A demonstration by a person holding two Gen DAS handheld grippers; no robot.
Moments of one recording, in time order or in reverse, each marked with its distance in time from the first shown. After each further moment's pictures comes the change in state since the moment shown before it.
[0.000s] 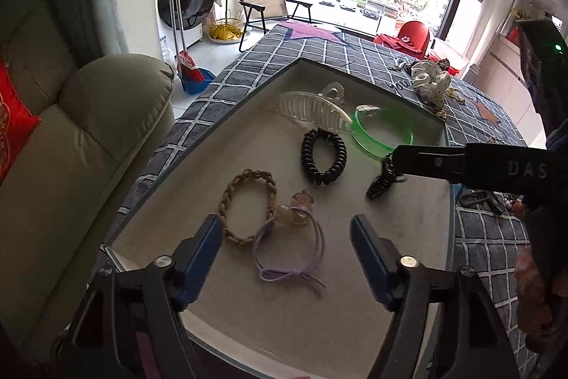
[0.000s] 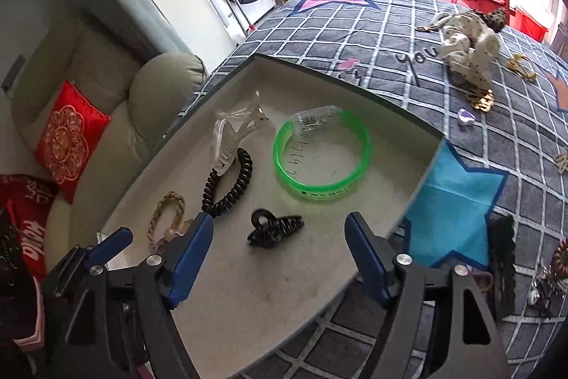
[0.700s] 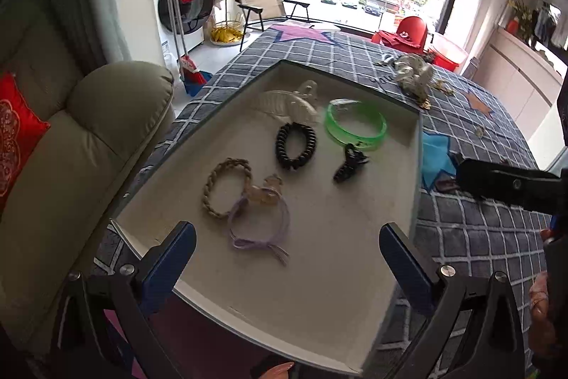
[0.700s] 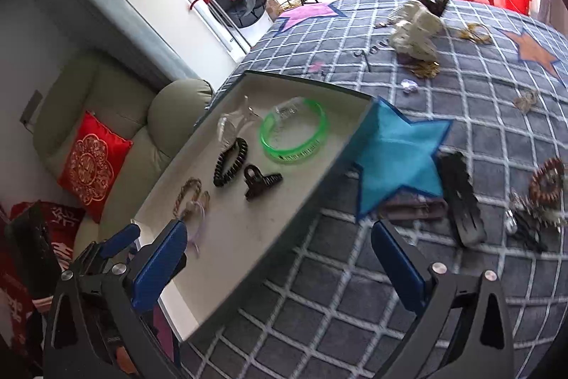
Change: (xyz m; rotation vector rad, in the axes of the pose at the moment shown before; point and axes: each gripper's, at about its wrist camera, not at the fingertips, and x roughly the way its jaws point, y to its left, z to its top) left arm -0.032 -0.034 -0.012 0.042 -0.004 0.036; right arm -0.062 -0.038 -0.050 0.110 -0.080 0.086
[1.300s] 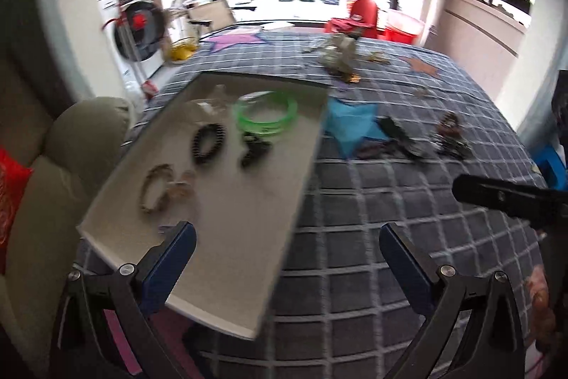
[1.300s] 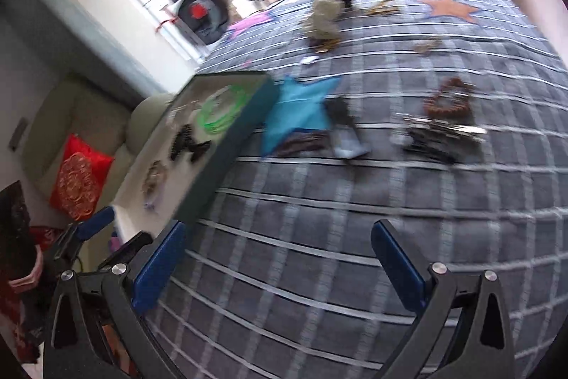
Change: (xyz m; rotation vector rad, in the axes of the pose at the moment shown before) left arm -0.029 -0.080 -0.021 0.196 -0.003 -0.082; right arm -0.072 -0.076 -0.061 0.119 -0.077 -0.127
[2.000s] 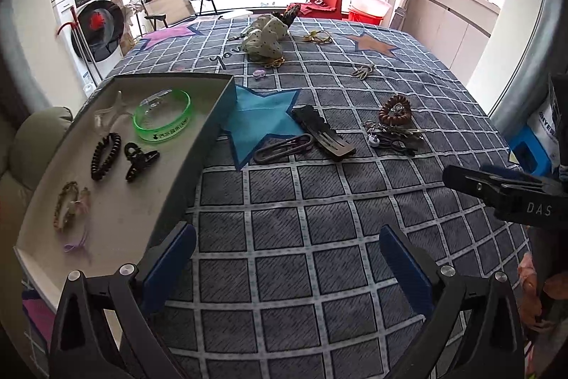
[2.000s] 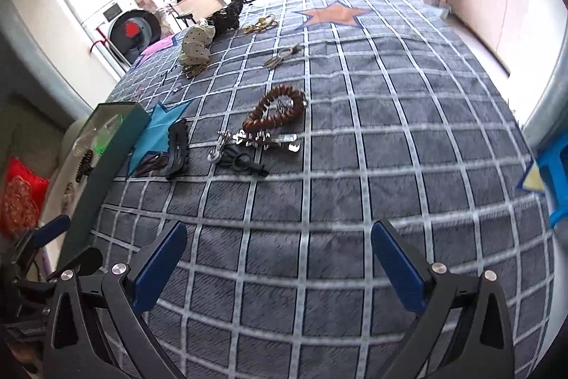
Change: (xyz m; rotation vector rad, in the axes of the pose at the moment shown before) left arm 0.040 -0.079 0.017 0.045 0.061 -0.096; right arm -0.021 -0.089 0.012 0.004 -0.049 -0.235
